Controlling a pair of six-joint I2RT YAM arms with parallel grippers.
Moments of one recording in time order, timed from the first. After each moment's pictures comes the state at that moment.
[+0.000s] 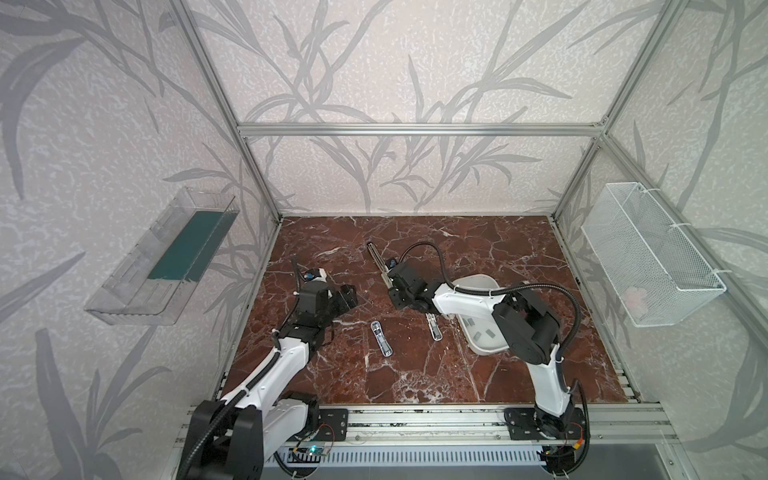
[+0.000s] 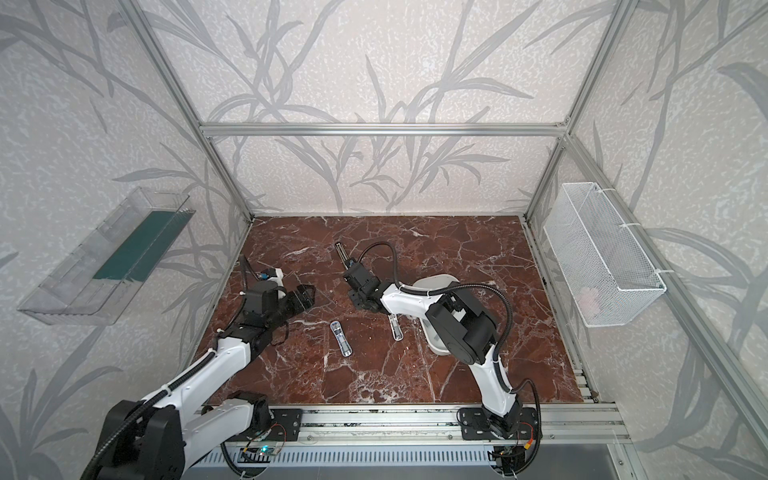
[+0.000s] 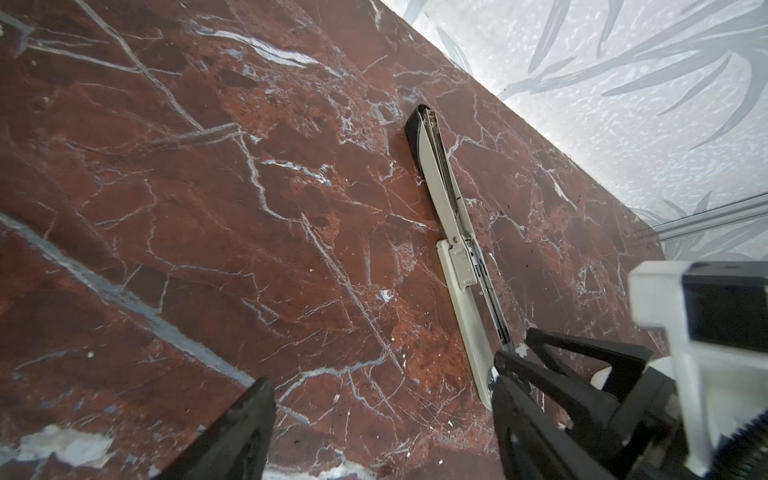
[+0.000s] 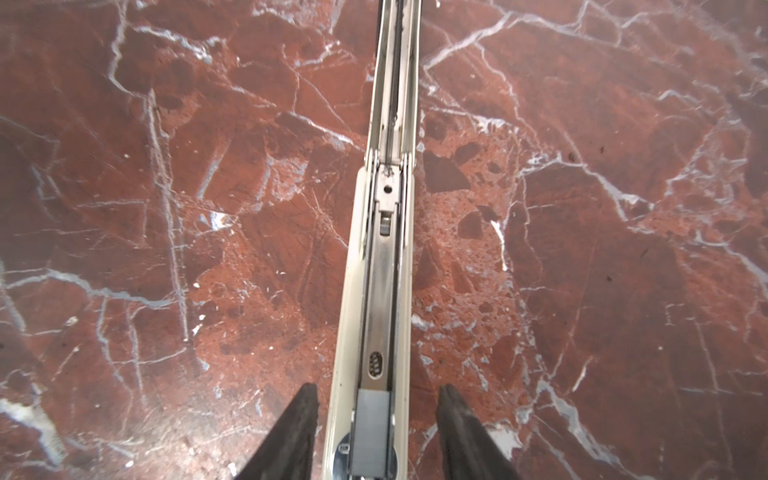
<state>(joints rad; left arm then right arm) -0.15 1.03 0.45 -0.01 0.05 -0.62 0.88 2.09 1.41 -0.18 0.24 0.21</state>
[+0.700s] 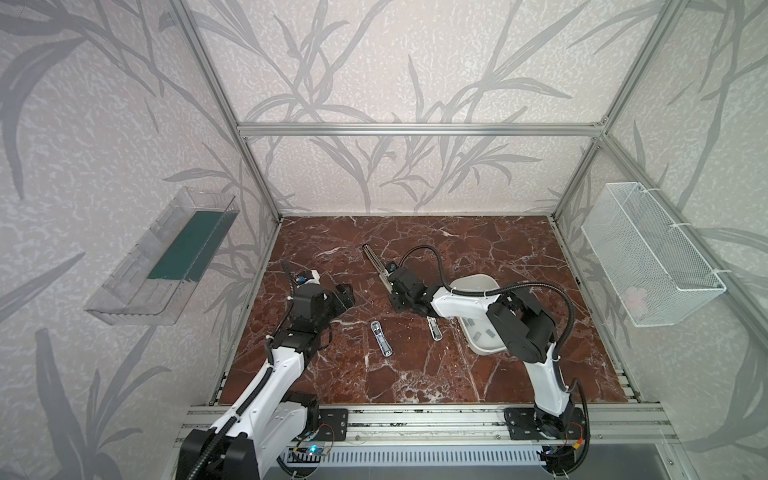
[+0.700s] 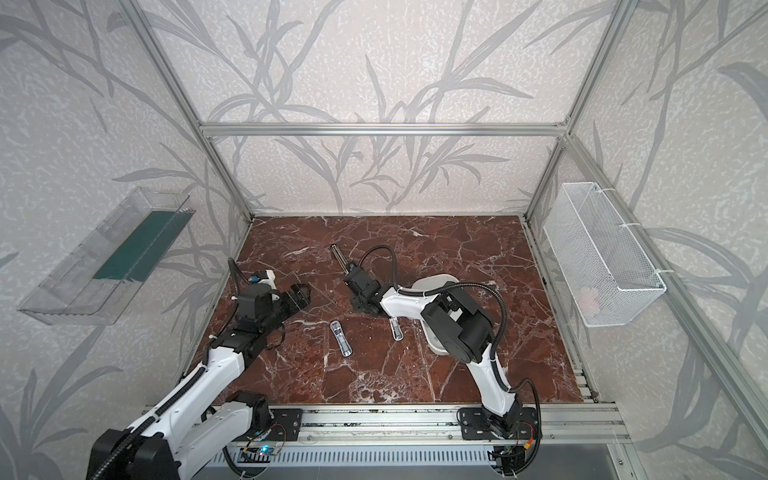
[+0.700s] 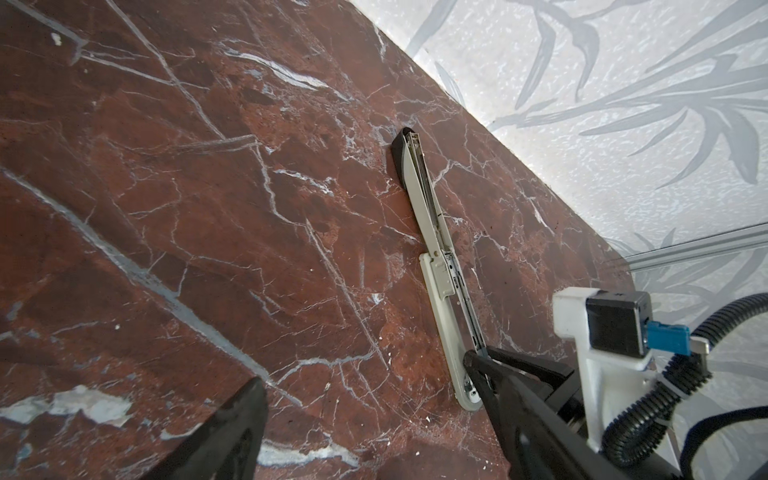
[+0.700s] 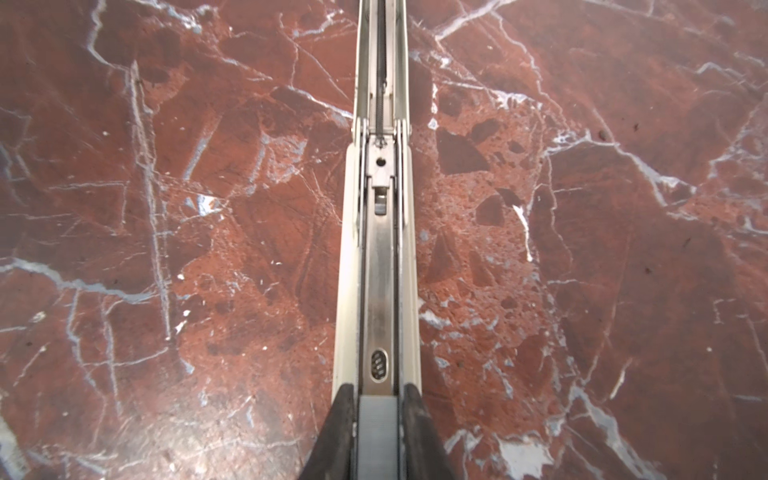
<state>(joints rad) -0.15 0.94 0.45 -0.05 0.05 -0.71 0.88 2.11 1.37 -0.11 0.23 0.22</state>
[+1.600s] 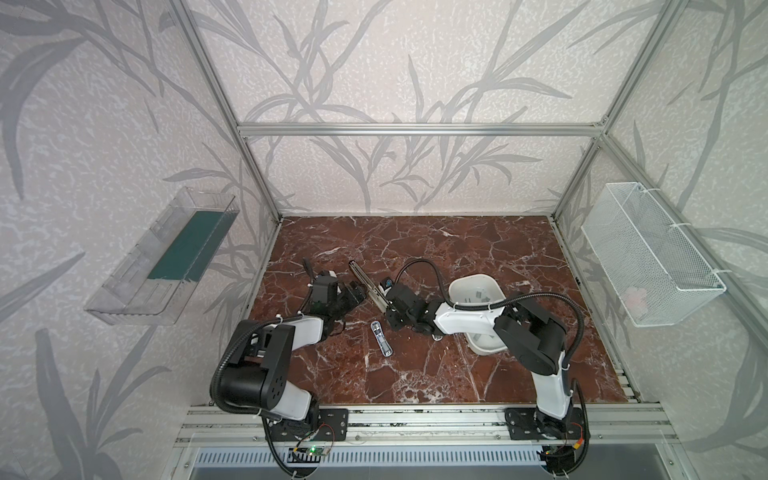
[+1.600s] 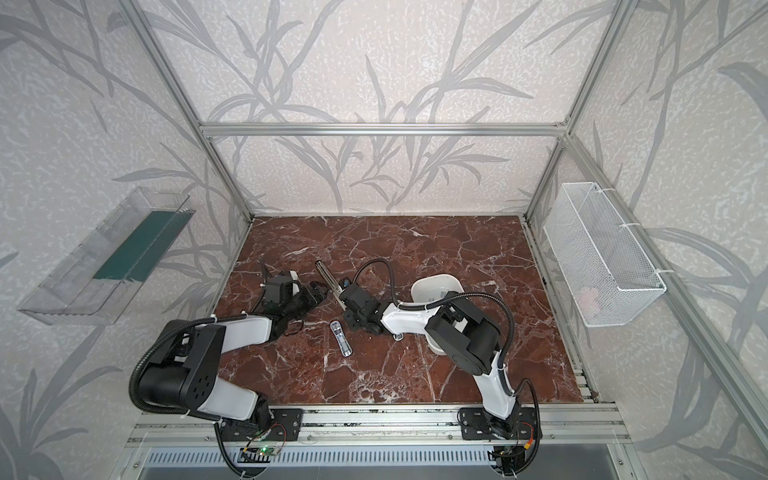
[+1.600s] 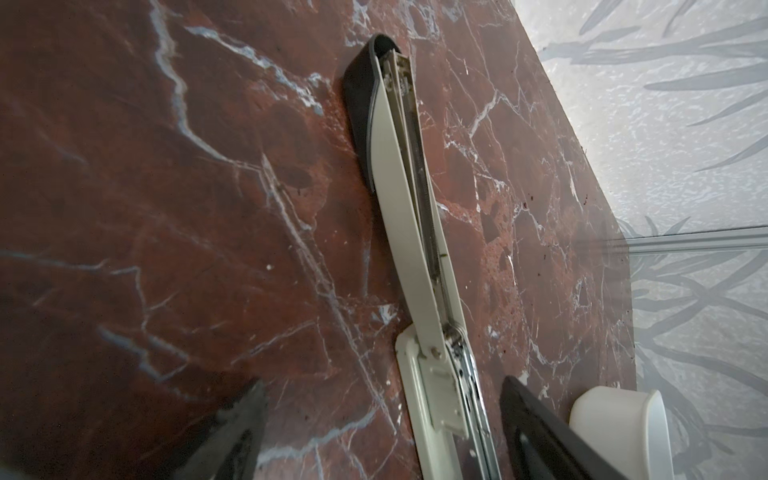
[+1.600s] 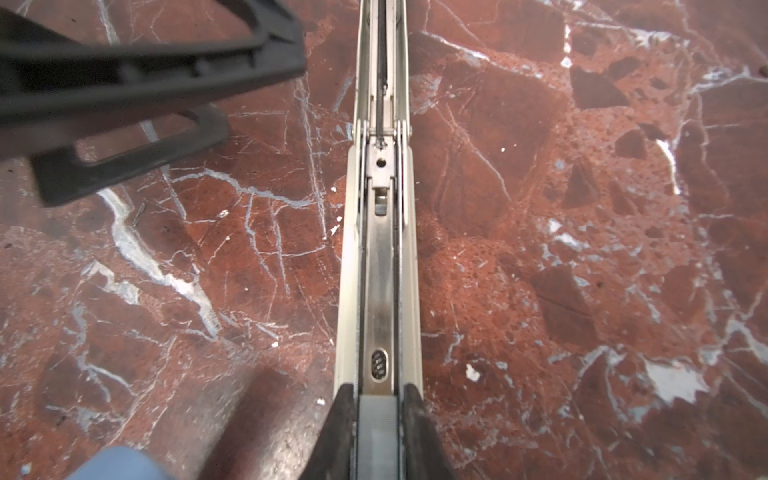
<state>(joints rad) -0.13 1.54 0.49 0.38 0.23 -0.82 0.98 2.02 1.22 -0.03 0.13 0.28</state>
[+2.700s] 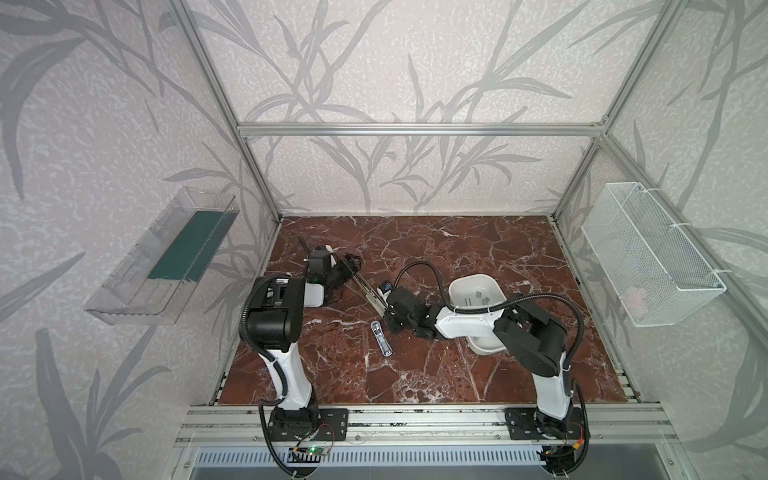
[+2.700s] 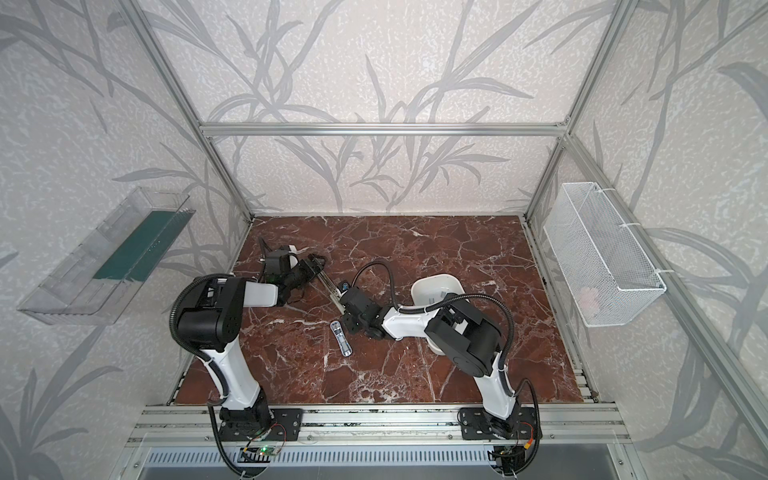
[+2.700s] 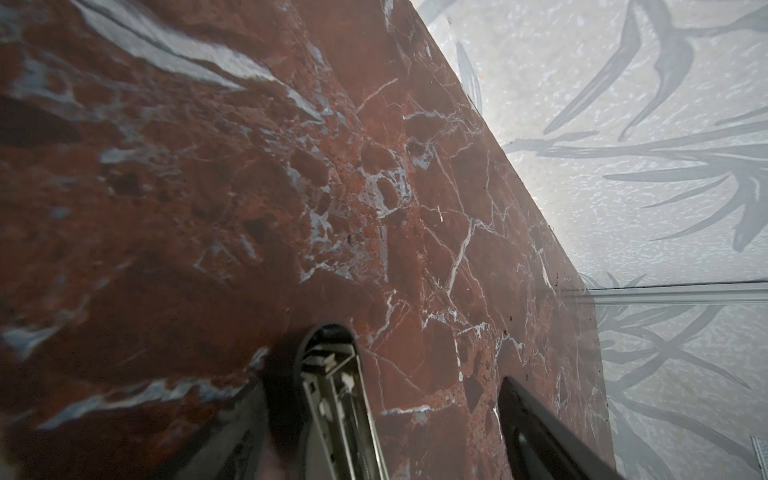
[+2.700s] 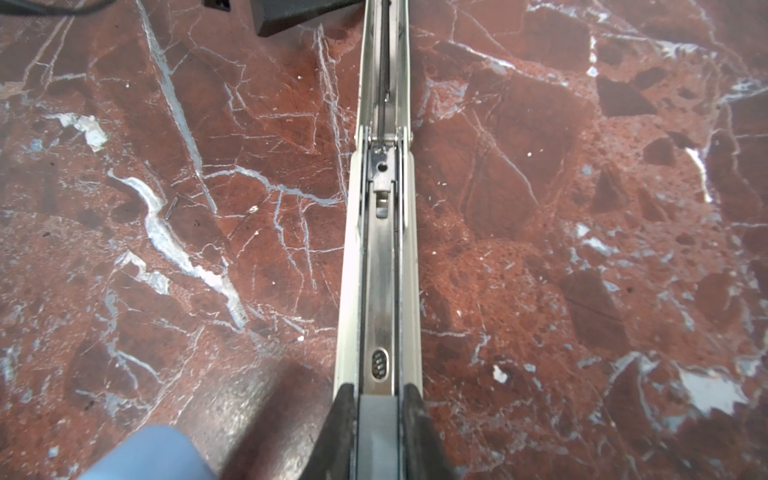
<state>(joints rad) -0.01 1.90 0.84 0.50 0.36 -0.78 1.00 2.01 1.17 0.06 0.12 0.27</state>
